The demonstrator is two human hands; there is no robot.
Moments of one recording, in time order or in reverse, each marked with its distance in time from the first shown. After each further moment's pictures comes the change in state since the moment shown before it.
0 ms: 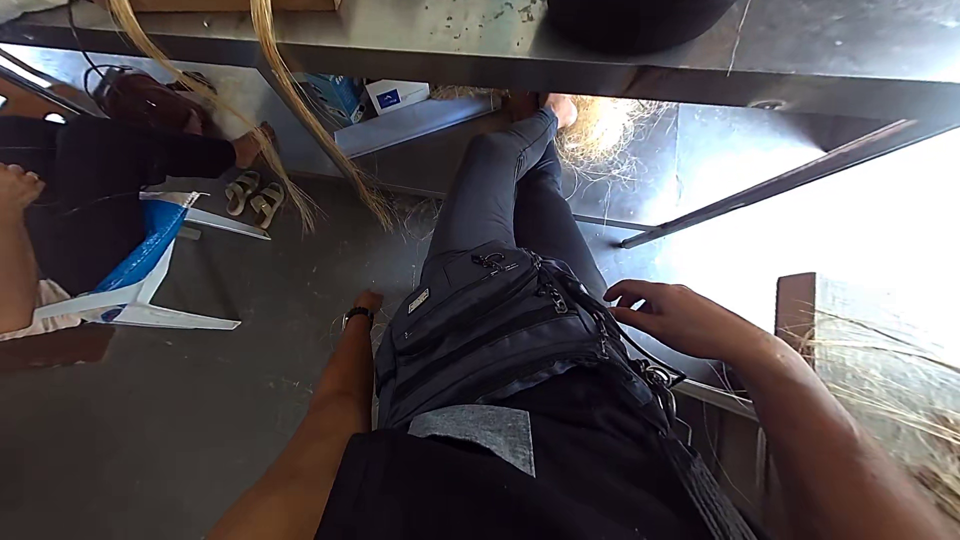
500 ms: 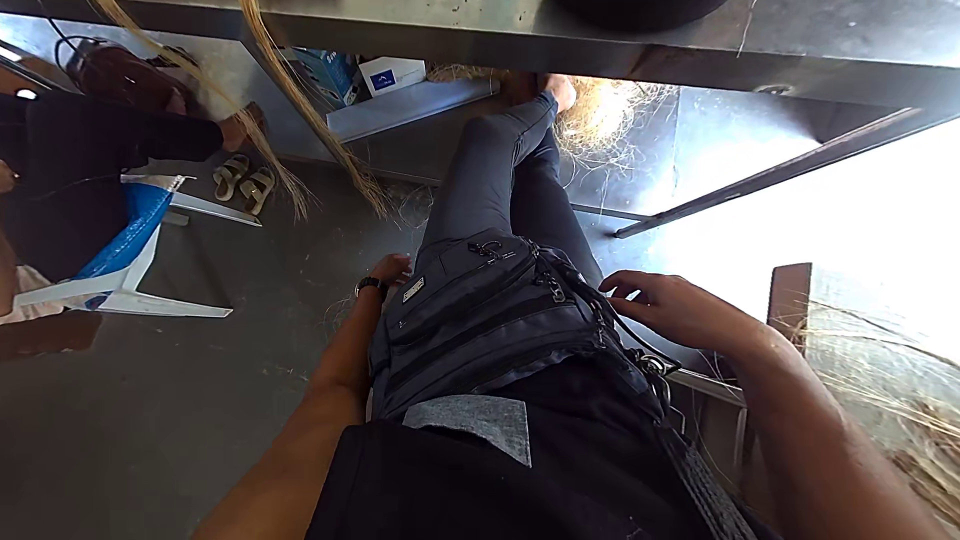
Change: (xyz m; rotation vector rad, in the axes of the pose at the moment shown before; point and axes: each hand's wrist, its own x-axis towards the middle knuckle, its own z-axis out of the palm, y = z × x) left_hand -0.005 0.076 0.001 -0.469 -0.202 0.158; right_hand 0.000 0.001 0.001 -0.026 -0.013 -0.013
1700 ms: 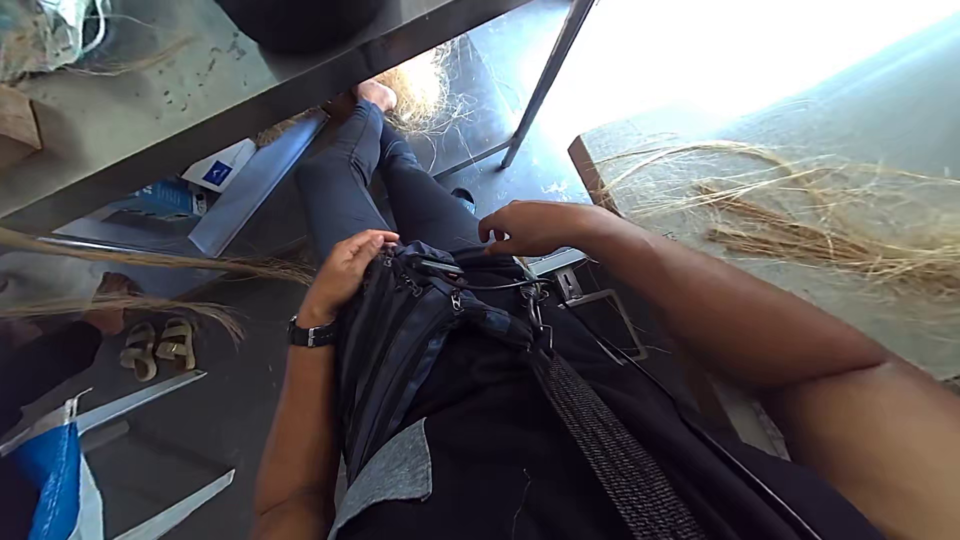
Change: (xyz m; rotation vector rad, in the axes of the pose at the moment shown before) left_hand -0.149 0.204 0.066 0.418 -0.428 0.895; right_hand -0.001 0.014 0.000 -0.021 0.057 -0.080
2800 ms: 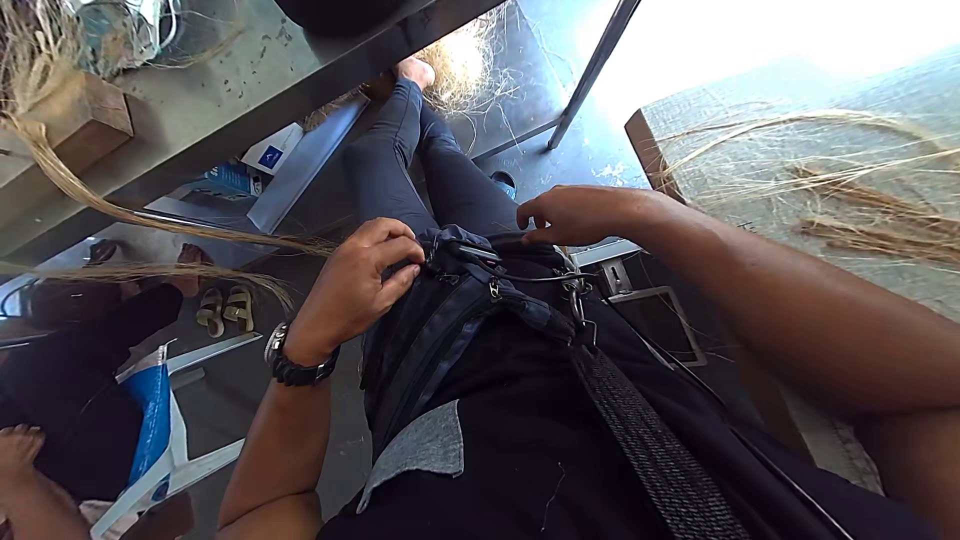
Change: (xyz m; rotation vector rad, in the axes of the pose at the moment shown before) left_hand -0.043 0.084 -0.019 0.663 -0.041 0.278; right_hand 0.004 0.003 0.003 -0.031 -0.007 -0.001
